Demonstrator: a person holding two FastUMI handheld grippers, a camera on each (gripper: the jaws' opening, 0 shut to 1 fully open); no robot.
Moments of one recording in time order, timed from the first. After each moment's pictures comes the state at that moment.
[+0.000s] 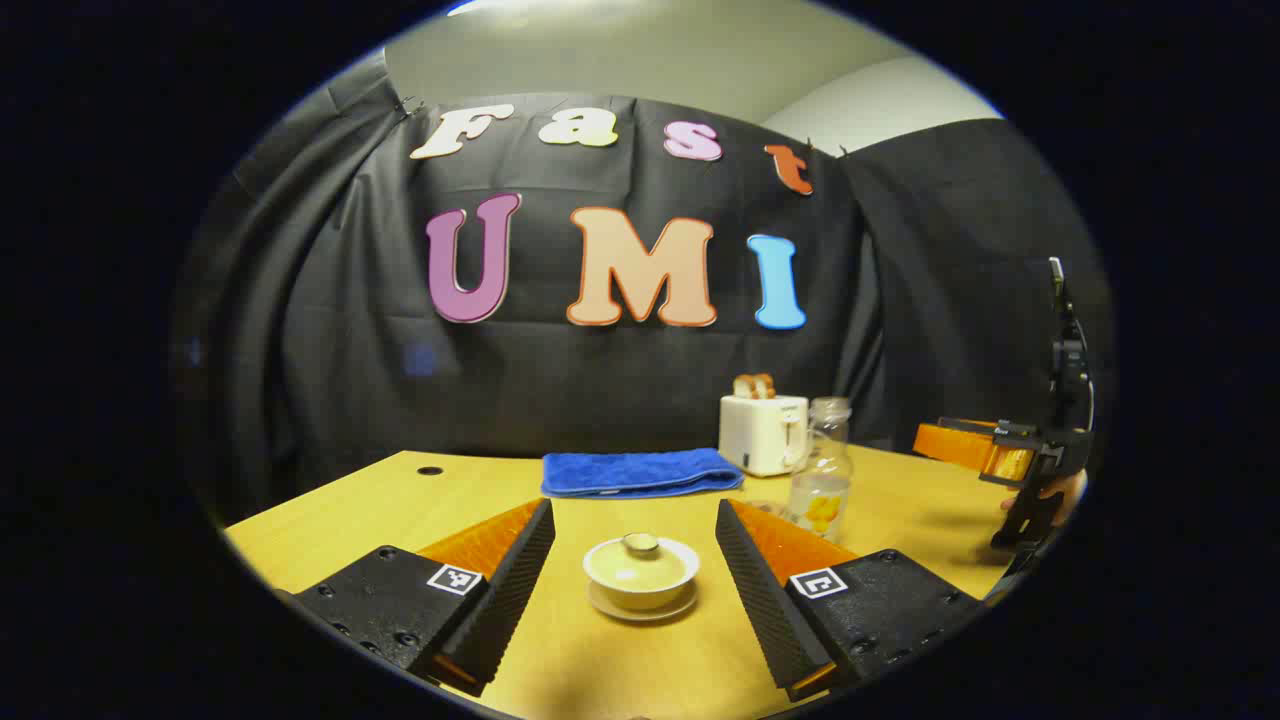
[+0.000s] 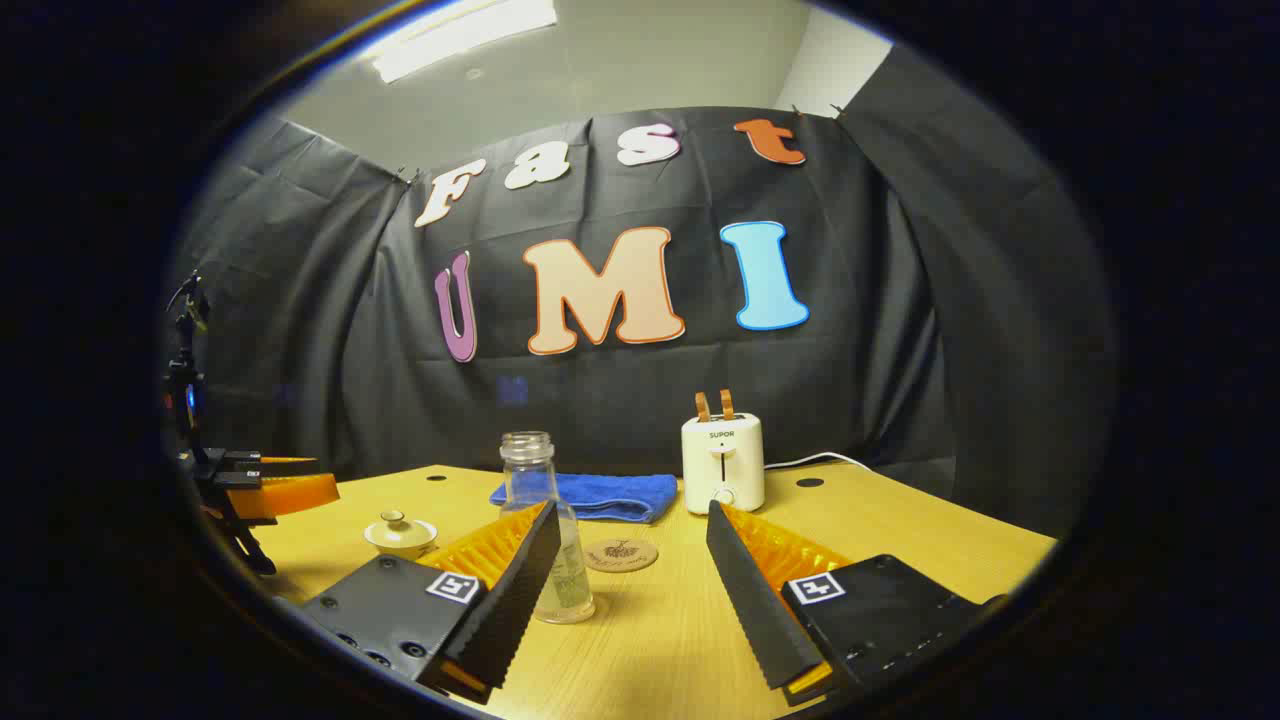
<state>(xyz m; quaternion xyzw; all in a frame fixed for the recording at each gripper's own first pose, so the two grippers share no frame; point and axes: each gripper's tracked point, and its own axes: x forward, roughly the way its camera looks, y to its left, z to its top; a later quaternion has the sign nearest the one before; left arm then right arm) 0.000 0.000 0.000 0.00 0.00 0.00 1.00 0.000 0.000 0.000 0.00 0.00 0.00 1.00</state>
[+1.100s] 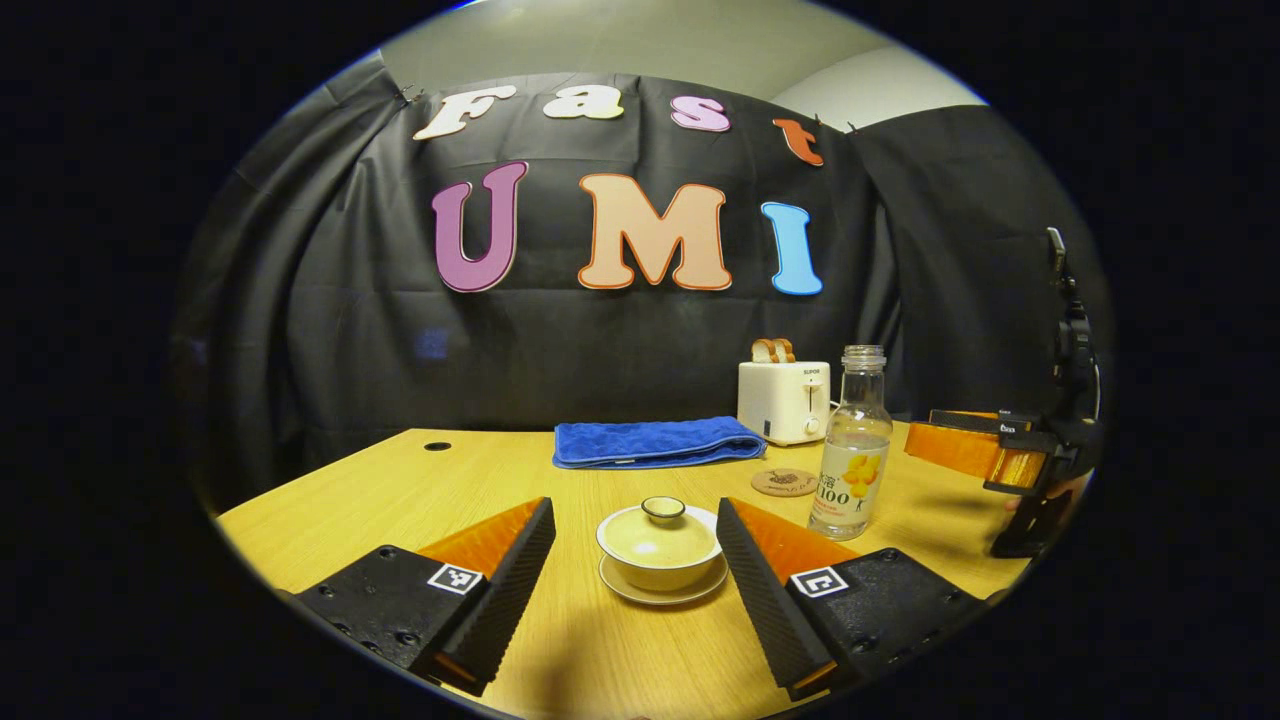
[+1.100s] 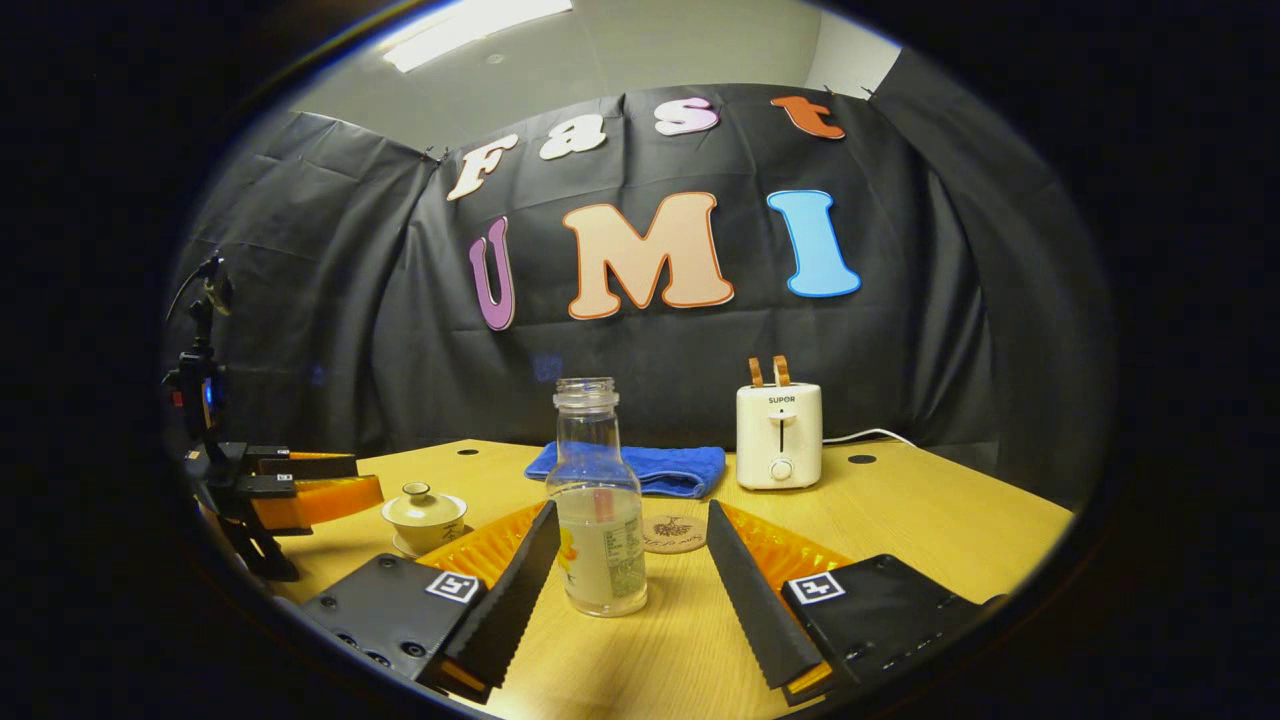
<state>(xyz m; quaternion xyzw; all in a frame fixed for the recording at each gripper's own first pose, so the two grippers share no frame) 0.015 -0.008 -0.030 0.01 0.02 0.01 1.00 0.017 0.041 -0.039 0.00 0.03 0.05 1.00</state>
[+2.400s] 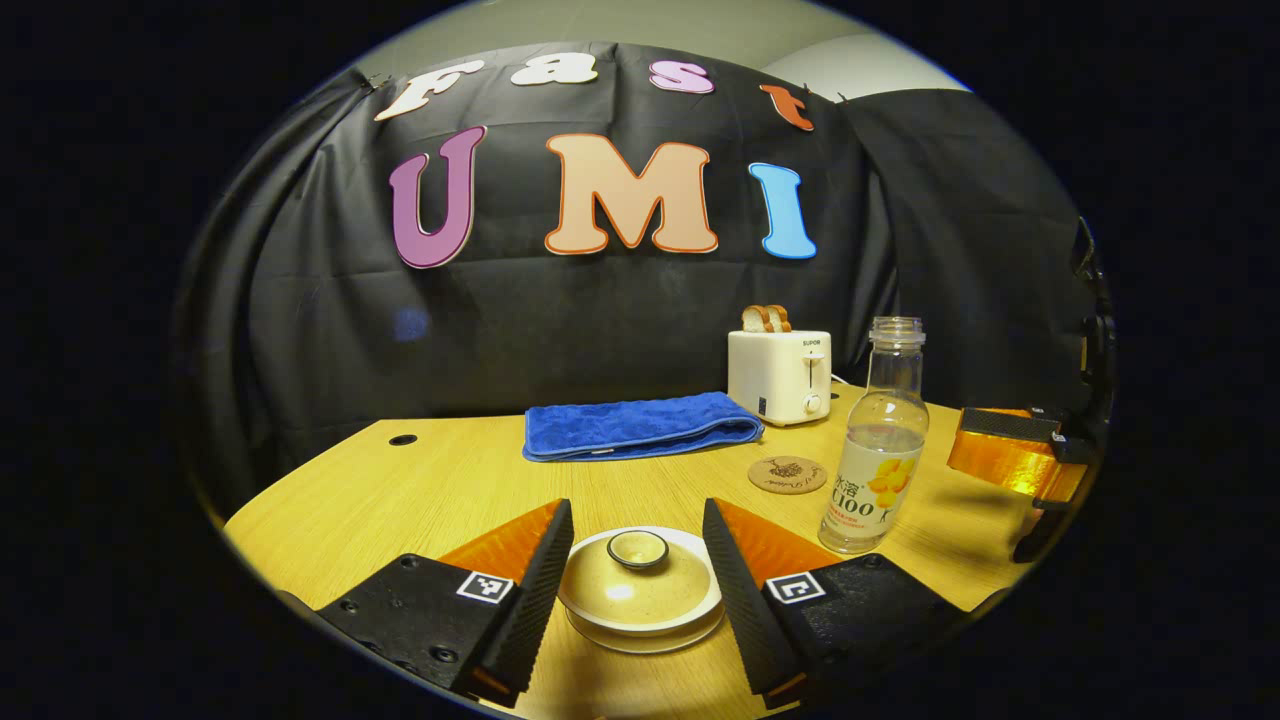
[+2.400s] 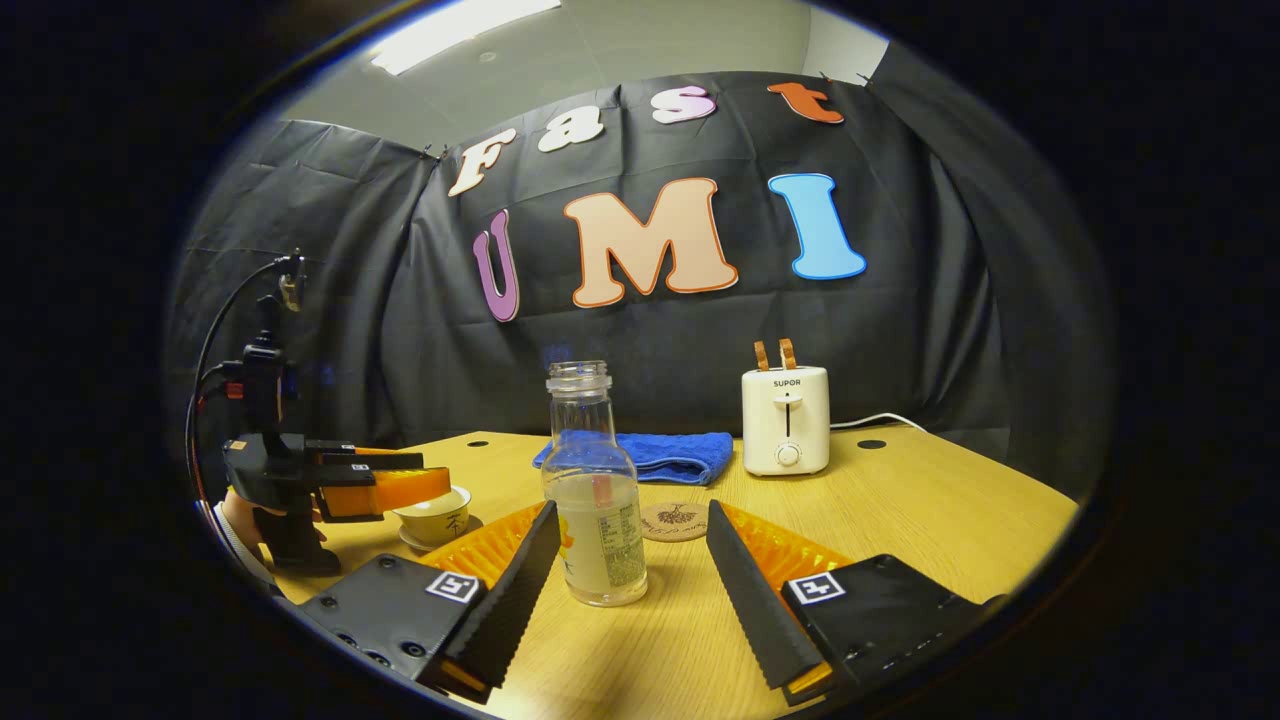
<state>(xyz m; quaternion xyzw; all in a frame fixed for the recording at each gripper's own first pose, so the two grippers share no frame) 0.080 -0.019 -0.046 0.02 0.08 -0.02 1.00 0.016 0.032 -0.047 0.02 0.05 0.06 1.00</state>
